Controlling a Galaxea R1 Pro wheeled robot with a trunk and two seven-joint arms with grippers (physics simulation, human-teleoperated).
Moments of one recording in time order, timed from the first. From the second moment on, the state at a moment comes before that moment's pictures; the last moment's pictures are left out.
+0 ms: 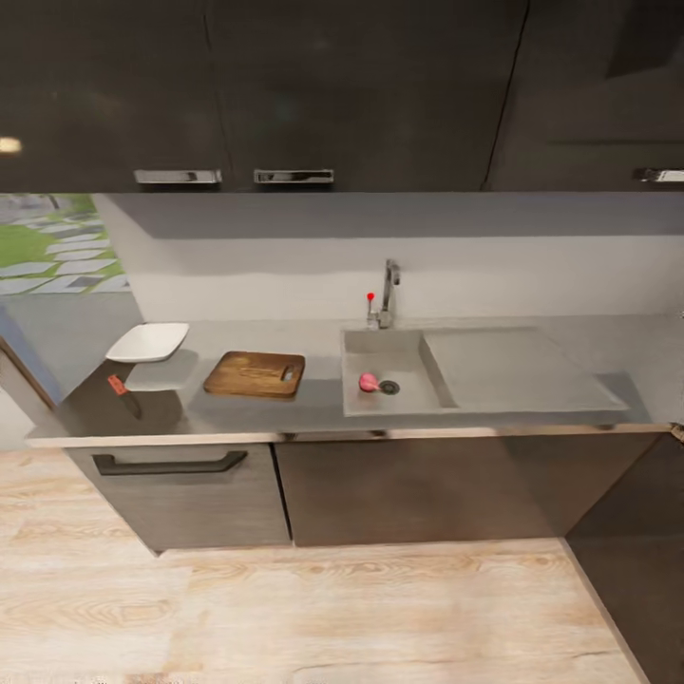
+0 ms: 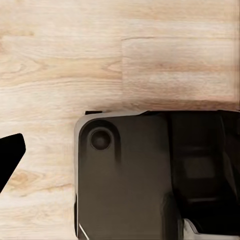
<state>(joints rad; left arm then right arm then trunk) 0.22 0.05 0.03 -0.52 0.07 -0.39 -0.19 0.01 -0.03 -0.16 -0.57 0.14 -0.43 0.28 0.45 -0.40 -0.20</state>
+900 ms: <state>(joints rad) 0.22 0.05 0.03 -0.52 0.07 -0.41 -0.19 0.01 -0.03 -0.16 -0.56 0.14 -0.43 0.28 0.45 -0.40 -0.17</state>
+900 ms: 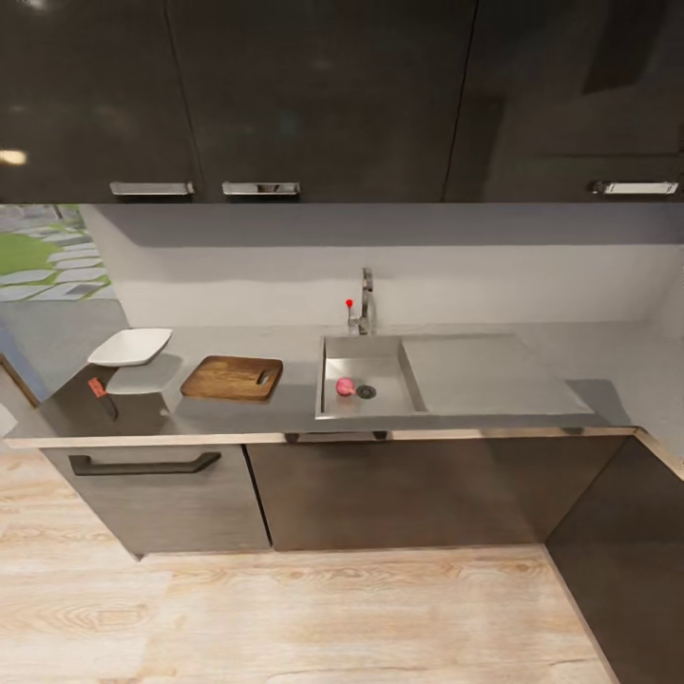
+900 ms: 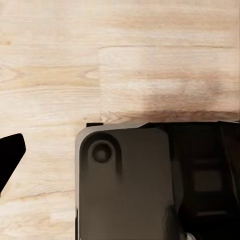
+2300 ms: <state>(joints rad) -0.07 0.02 0.02 -0.66 0.06 -0.08 -0.11 0.01 -0.03 -0.16 -0.56 0.15 -0.43 0.28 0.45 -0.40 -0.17</state>
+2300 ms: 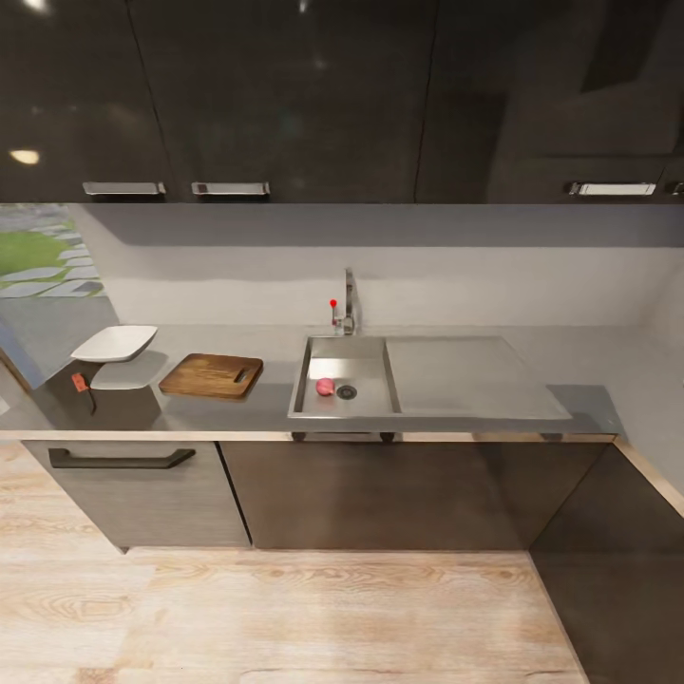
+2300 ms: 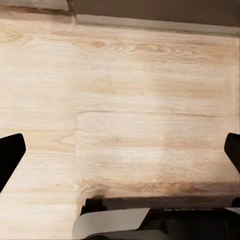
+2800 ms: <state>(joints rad) -0.21 -0.09 -0.15 -1.34 -0.03 0.50 -0.10 0.01 -0.03 -0.15 -0.53 0.15 -0.43 0.16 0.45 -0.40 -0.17</state>
